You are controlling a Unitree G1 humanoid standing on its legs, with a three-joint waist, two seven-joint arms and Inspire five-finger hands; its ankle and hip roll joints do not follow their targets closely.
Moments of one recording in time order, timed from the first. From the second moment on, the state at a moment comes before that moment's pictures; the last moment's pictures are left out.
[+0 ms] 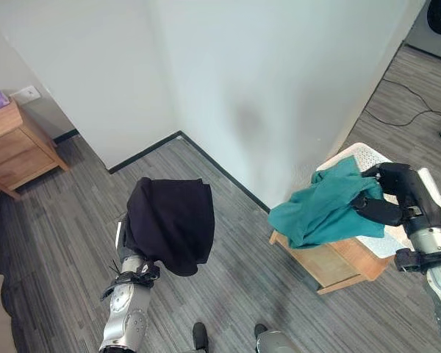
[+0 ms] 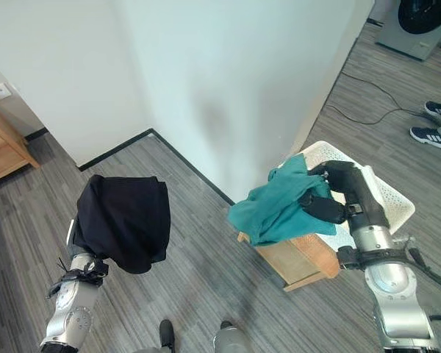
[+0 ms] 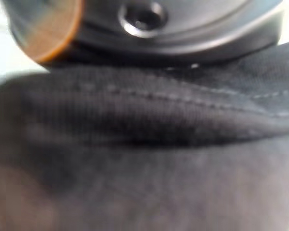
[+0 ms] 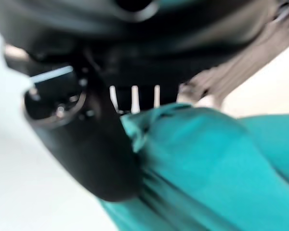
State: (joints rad) left arm 0.02 0.24 -0.02 0.19 -0.66 -0.26 0.09; right arm 0.02 -0.84 -0.11 -0.07 0.21 -0.16 0.05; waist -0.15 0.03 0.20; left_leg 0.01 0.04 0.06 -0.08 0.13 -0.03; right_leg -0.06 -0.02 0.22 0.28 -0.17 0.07
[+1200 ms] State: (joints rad) left arm 0.01 0.31 -0.06 0.15 -0.63 -0.20 0.01; right arm 0.02 -0.85 0.07 -0.19 0.22 -0.16 0.21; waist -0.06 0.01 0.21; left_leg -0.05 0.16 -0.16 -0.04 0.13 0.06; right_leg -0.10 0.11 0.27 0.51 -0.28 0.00
